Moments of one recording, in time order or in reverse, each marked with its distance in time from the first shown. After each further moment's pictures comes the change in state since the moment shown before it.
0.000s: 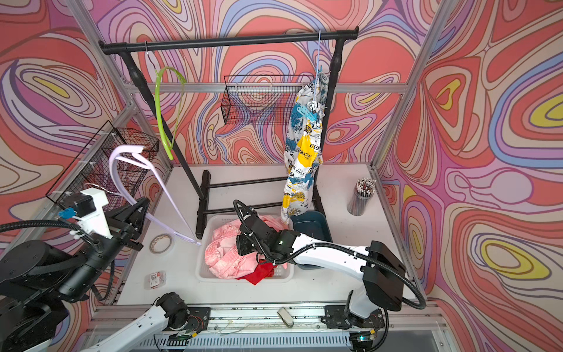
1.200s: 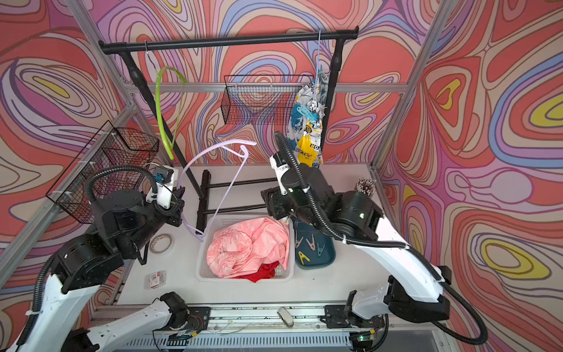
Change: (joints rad) left arm 0.000 0.278 0.047 -0.129 -0.152 0.168; right arm -0.043 -0.195 0.921 -0.894 0.317 -0.370
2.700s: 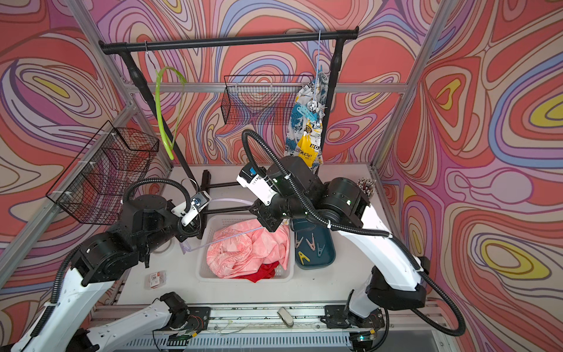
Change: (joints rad) left arm 0.000 -0.004 -0.132 -0.055 0.208 0.362; right arm -0.013 0.173 0.187 -0.173 -0.426 -0.267
